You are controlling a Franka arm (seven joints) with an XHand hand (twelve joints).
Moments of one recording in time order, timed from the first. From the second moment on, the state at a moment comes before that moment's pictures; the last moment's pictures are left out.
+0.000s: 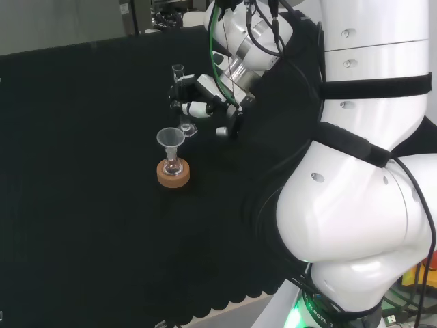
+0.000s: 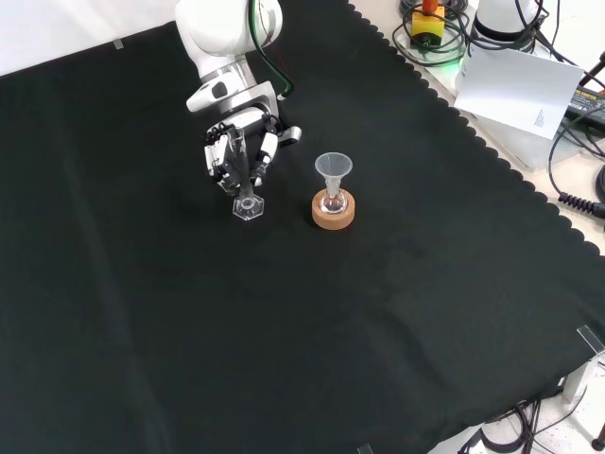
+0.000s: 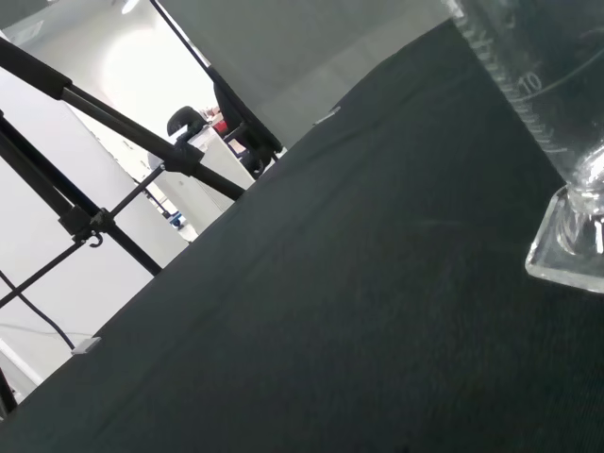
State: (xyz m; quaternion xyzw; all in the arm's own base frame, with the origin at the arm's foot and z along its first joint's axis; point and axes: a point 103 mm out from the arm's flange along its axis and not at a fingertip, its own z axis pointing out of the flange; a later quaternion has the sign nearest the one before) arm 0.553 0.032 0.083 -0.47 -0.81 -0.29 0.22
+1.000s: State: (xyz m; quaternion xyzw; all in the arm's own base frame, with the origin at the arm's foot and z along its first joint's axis) arm 0.553 0.031 0.071 -0.47 -0.80 -0.30 0.22
